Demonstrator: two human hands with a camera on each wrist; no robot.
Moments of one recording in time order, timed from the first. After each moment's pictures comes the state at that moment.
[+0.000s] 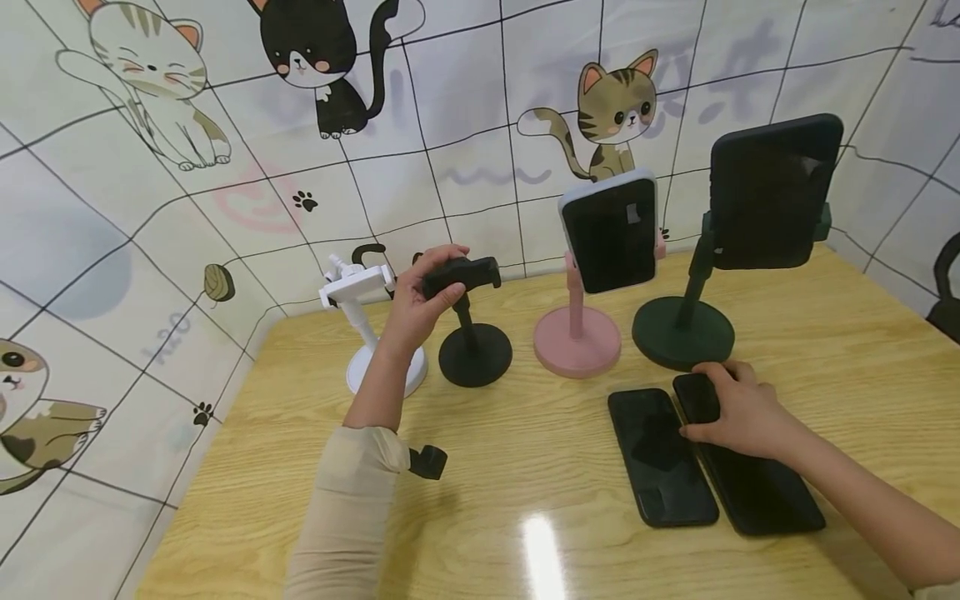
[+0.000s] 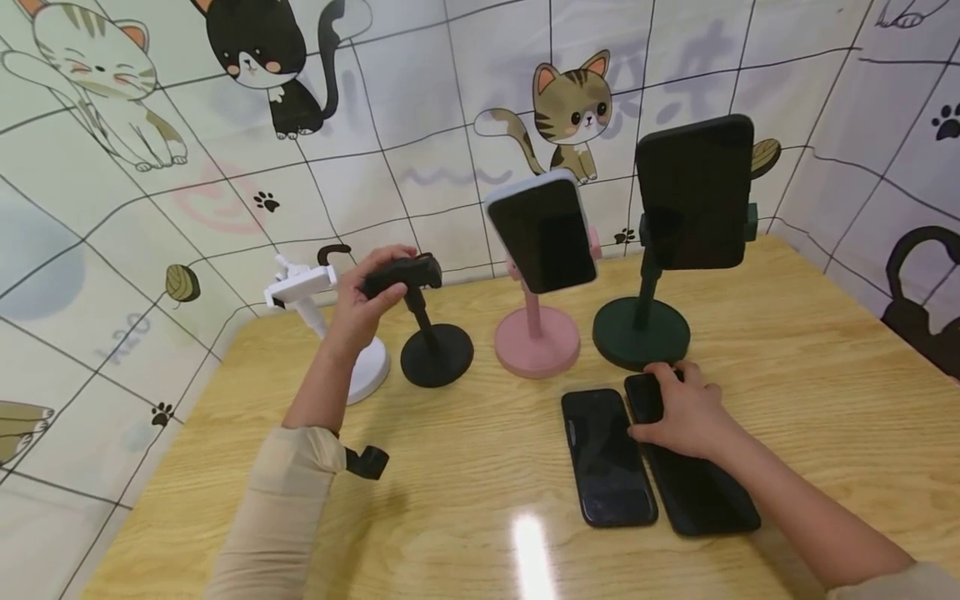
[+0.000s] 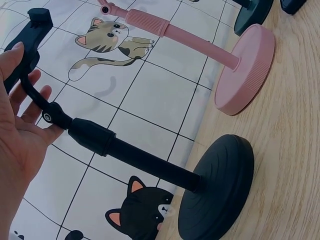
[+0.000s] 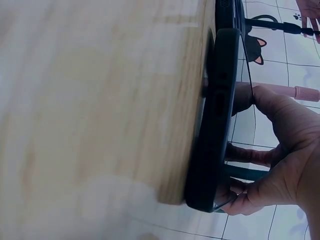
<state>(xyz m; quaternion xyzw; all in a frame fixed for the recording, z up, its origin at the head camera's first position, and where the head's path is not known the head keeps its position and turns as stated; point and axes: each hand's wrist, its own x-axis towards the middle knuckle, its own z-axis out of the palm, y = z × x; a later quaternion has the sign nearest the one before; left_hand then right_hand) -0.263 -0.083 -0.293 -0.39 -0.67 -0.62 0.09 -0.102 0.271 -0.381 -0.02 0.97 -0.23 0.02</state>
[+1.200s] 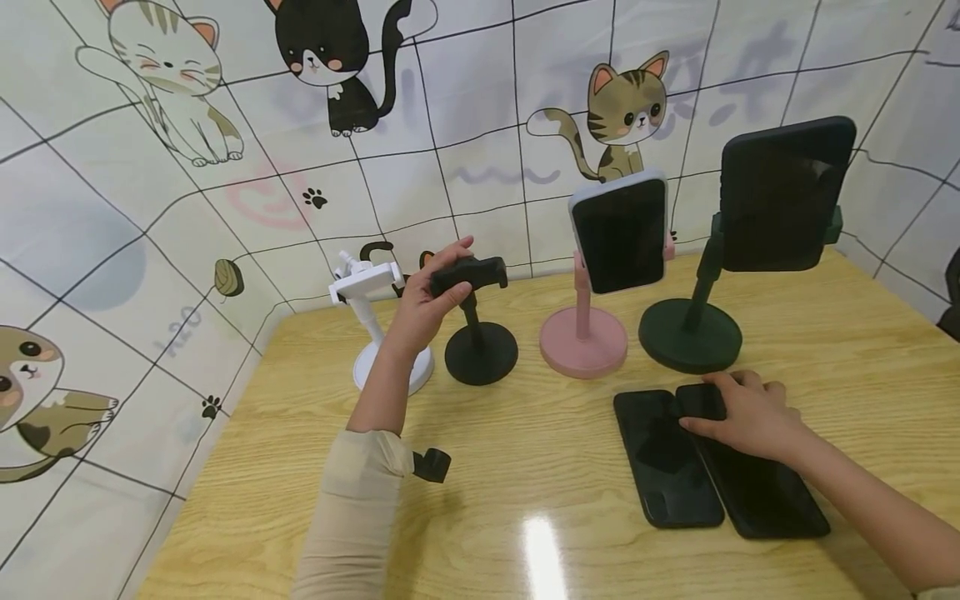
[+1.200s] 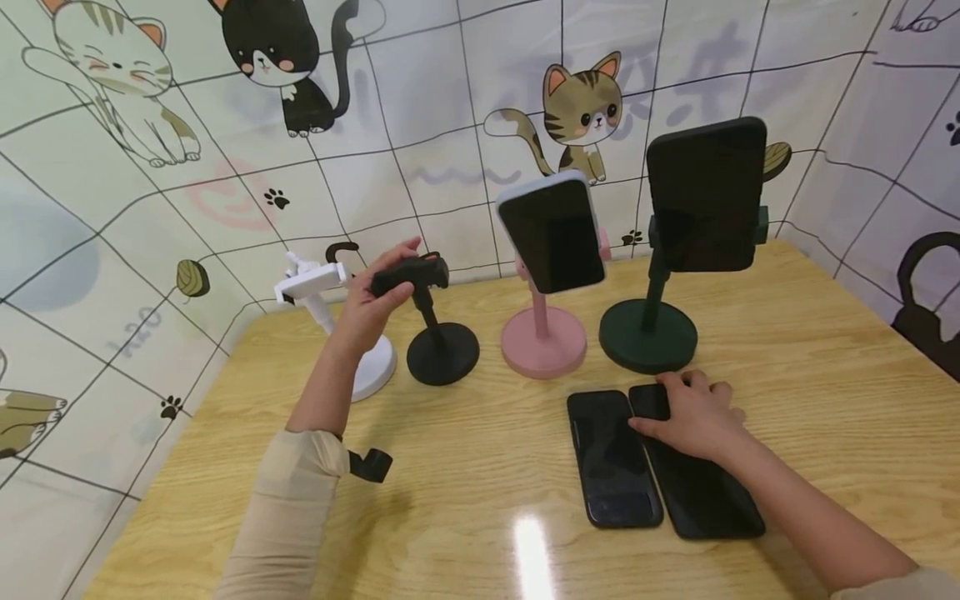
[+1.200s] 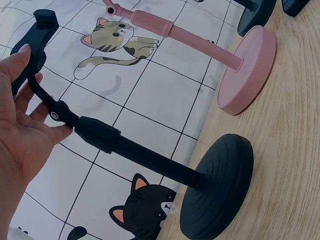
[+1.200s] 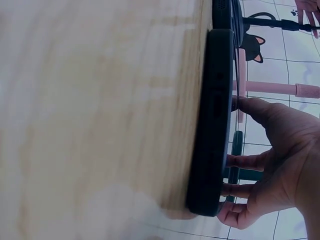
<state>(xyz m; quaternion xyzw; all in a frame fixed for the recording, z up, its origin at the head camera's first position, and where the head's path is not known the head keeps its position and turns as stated) -0.247 -0.085 -0.280 -0.36 -0.69 -0.62 0.03 -0.104 0.271 -0.382 0.03 0.98 -0.20 0.05</state>
